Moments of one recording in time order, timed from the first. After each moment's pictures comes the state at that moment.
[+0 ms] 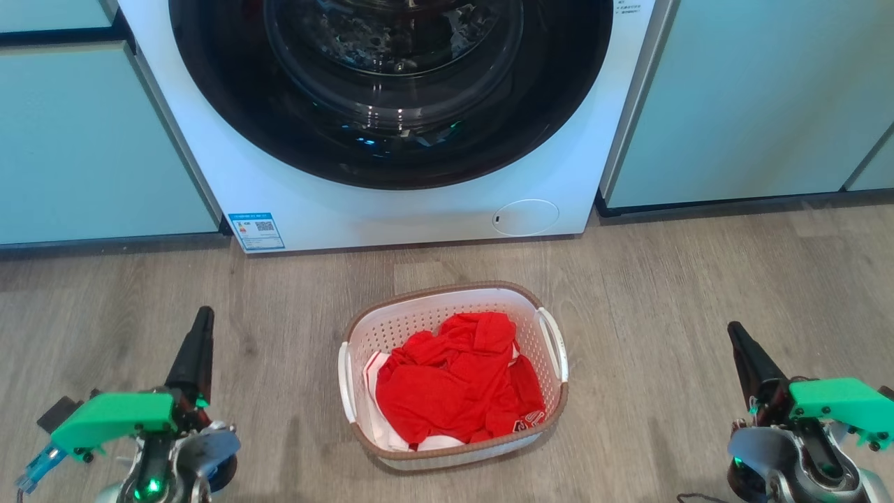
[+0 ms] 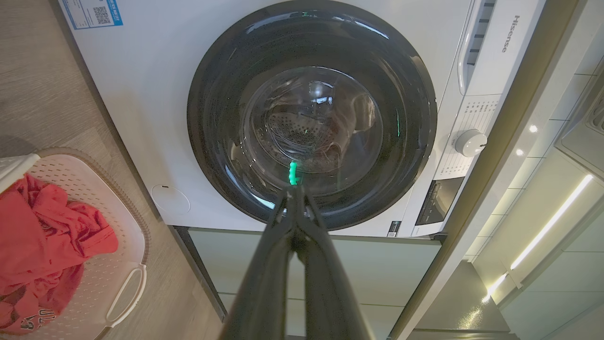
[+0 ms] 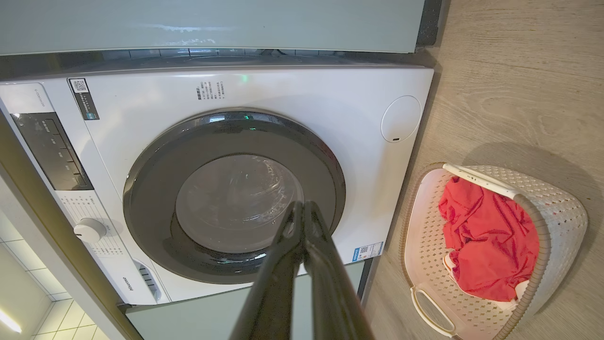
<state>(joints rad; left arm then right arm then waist) -0.06 0.04 0.08 0.27 -1.61 -0.12 0.11 -0.06 -0.04 -0.13 0.28 1.62 0.13 0.10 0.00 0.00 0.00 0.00</state>
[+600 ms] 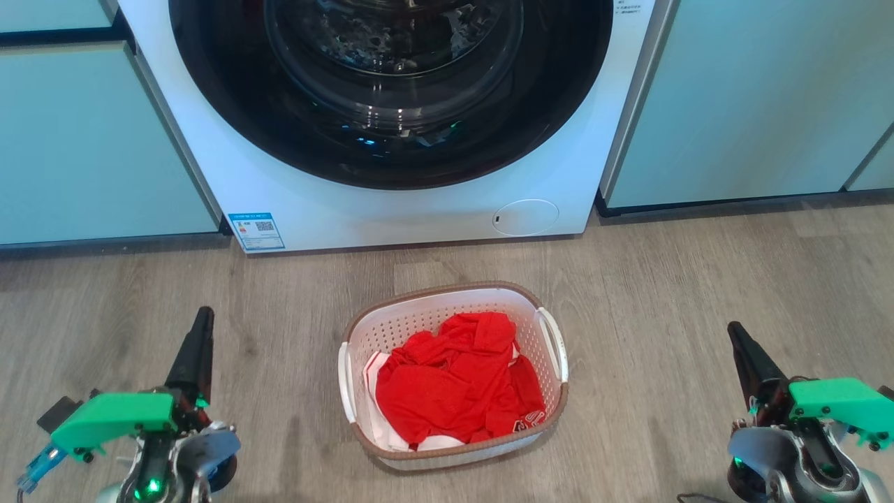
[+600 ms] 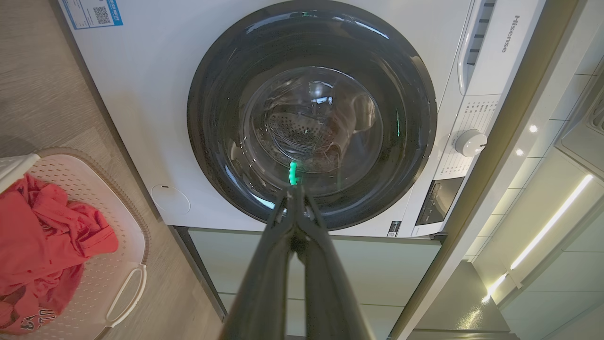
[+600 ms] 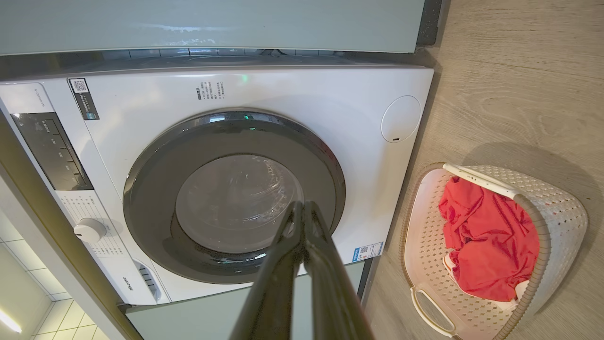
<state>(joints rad) -0.06 0.04 0.08 0.27 -1.61 -0.12 0.11 -0.06 -0.04 -0.13 0.28 1.62 0.13 0.10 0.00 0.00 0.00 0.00</state>
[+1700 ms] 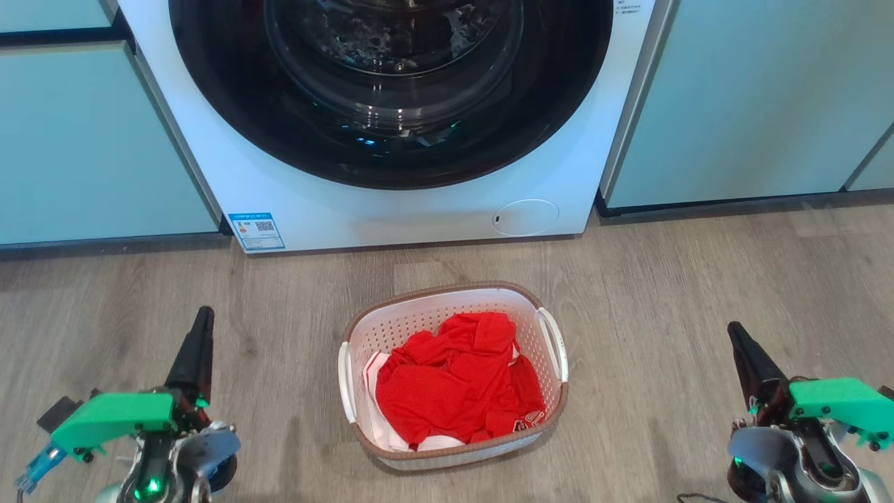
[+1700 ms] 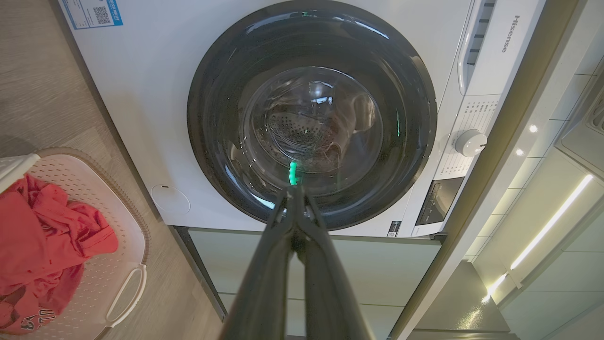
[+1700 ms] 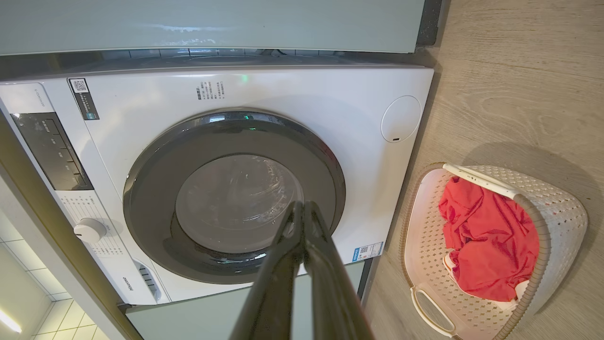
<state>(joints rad) -0.06 0.04 0.08 0.27 -1.61 -0.12 0.11 -0.06 -0.04 -0.13 0.28 1.62 0.13 0.10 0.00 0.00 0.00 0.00</state>
